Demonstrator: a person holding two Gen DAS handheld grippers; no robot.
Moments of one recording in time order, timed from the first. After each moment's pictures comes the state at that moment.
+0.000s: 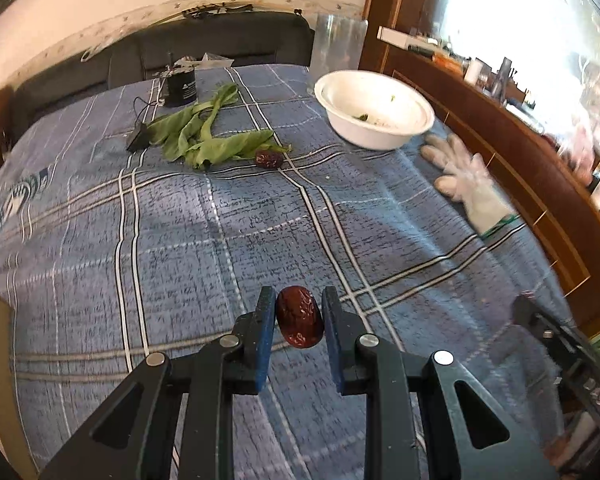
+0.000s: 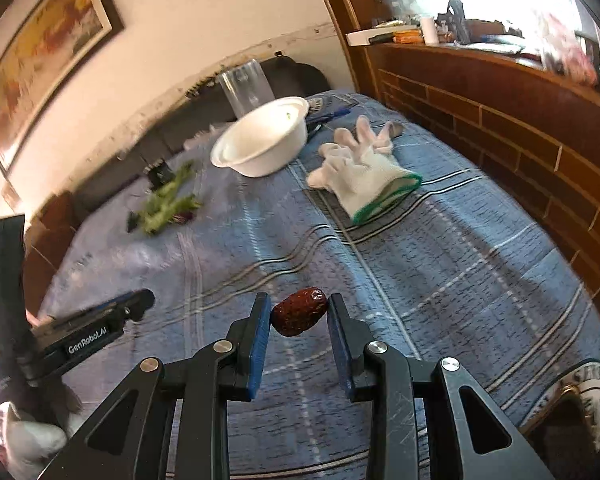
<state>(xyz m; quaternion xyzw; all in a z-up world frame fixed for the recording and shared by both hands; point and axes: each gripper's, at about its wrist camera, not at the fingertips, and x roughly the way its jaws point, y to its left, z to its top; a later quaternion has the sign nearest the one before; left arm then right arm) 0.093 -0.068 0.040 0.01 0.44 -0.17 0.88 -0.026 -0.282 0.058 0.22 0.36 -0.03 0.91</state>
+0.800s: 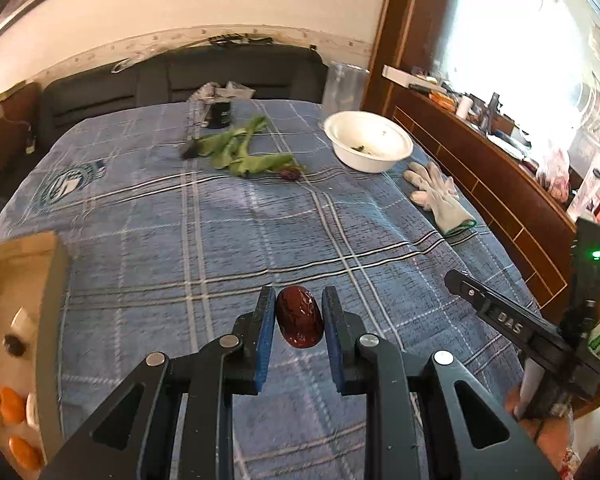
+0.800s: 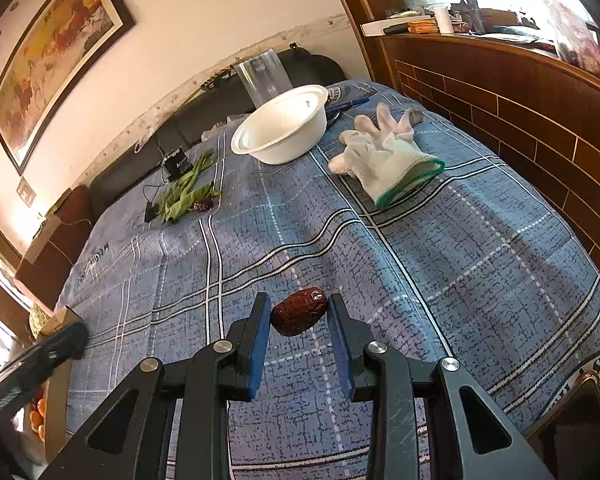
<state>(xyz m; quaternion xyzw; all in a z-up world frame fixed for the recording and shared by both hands) 0.002 -0.023 0.081 -0.02 0.39 -0.15 0.91 -0.025 -0.269 0.053 0.20 0.37 -0.01 0.91</state>
